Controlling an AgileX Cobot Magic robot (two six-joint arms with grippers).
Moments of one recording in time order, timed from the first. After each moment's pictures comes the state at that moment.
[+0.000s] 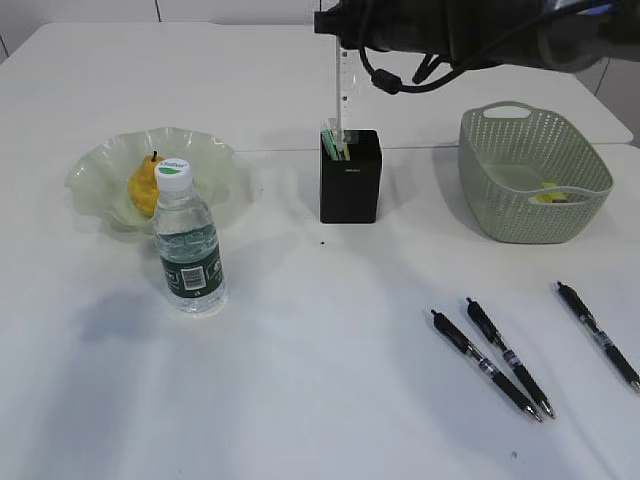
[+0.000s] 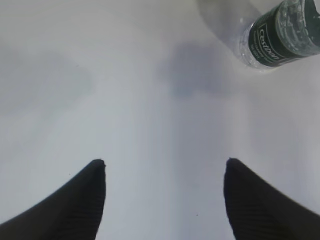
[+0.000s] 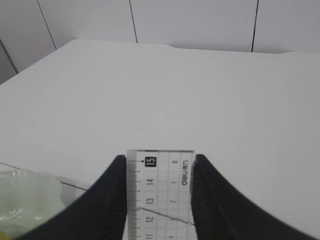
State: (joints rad) left arm -0.04 1.26 -0.95 -0.12 0.92 -0.06; right arm 0.31 2.20 -1.88 1.36 0.09 -1.31
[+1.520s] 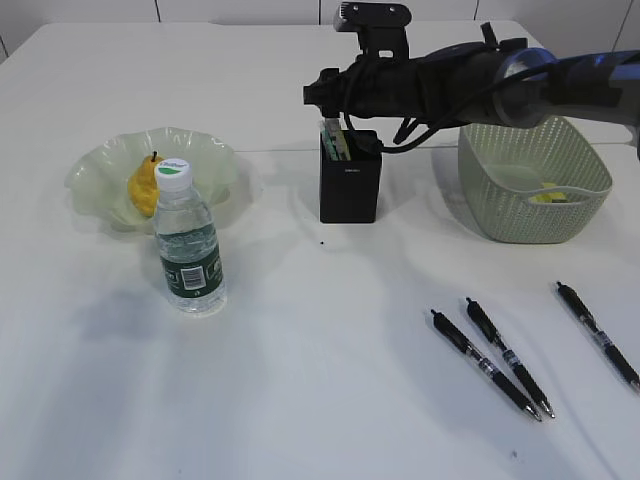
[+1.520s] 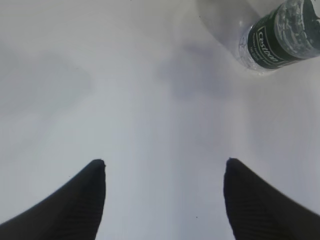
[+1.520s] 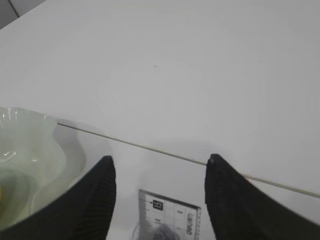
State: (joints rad) left arm -0.04 1.26 -0.95 -0.12 0.92 -0.06; right arm 0.30 2.37 -1.92 1.41 0.16 -1.33
